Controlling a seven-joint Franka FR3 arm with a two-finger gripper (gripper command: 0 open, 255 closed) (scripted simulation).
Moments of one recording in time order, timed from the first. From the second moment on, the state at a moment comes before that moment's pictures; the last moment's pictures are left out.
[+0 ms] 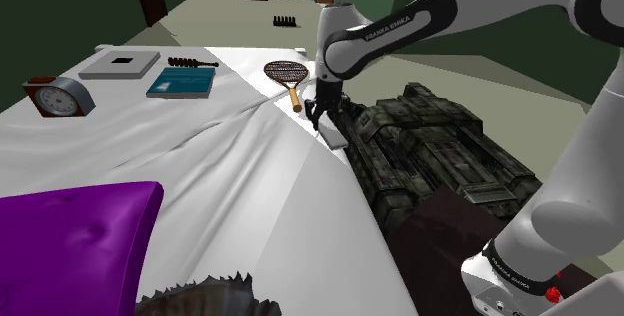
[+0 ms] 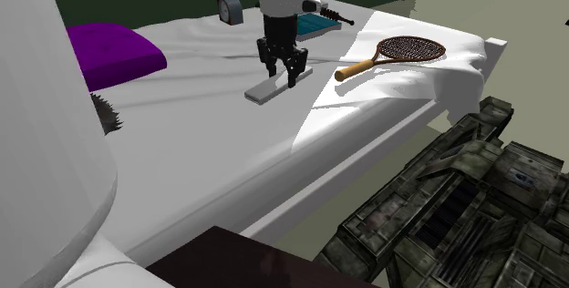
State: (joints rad) arm -0.08 0.14 0.24 -2.04 -0.06 2.18 0.54
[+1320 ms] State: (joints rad) arm -0.24 0.70 0.12 -1.18 -0.10 1.88 0.23
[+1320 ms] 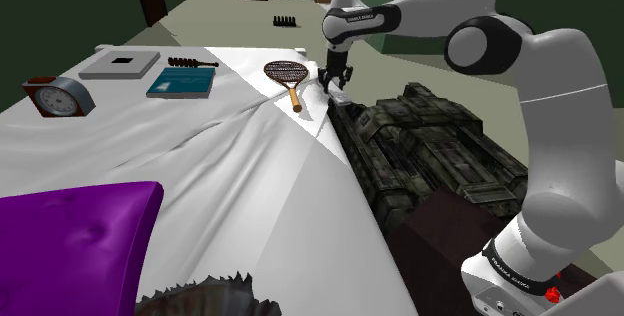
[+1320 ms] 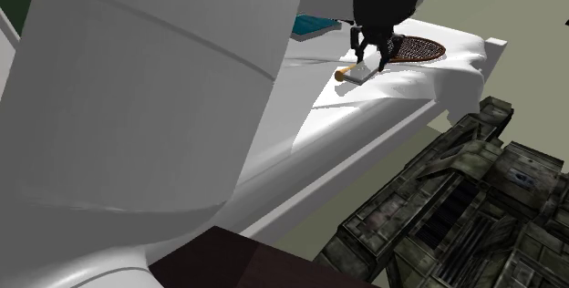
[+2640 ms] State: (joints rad) arm -0.24 0.83 0.11 -1.21 -0.11 2.04 0.23
